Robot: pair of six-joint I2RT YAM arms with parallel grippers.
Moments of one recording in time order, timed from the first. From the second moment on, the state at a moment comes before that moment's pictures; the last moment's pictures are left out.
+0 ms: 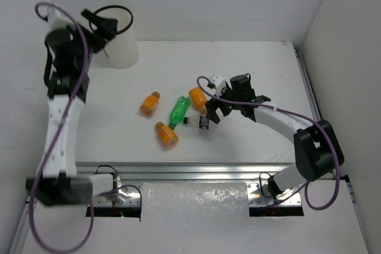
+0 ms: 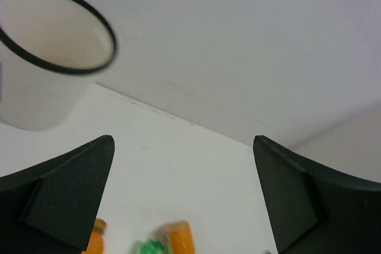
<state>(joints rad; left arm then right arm) 0.13 1.36 1.57 -0.23 0.11 -0.66 0.43 1.49 0.87 -0.09 -0.39 -0.25</state>
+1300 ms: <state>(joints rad) -0.34 1.03 0.90 -0.02 0.54 -0.65 0.67 1.07 0.61 0.30 -0.31 0.20</state>
